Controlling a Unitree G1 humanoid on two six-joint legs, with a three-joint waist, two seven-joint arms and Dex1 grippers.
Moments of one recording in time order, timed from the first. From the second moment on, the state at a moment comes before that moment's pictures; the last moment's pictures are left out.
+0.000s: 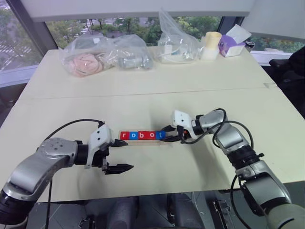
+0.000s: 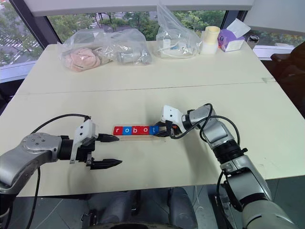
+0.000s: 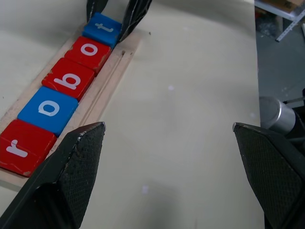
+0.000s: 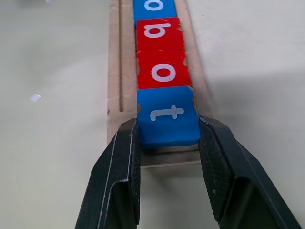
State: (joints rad) left arm -0.11 0.90 -0.03 -0.50 -0.56 0.69 -1.02; right arm -0.66 -0.50 0.33 0.29 0.04 0.21 1.26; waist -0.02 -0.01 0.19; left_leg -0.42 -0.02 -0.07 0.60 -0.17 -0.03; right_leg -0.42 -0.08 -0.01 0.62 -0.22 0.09
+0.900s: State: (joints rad) left arm -0.12 0.89 -0.04 -0.47 -0.53 0.67 -1.02; right arm -0.56 -0.53 0.29 0.10 0.06 0.27 1.13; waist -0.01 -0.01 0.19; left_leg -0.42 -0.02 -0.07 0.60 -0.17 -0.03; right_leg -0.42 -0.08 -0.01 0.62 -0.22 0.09
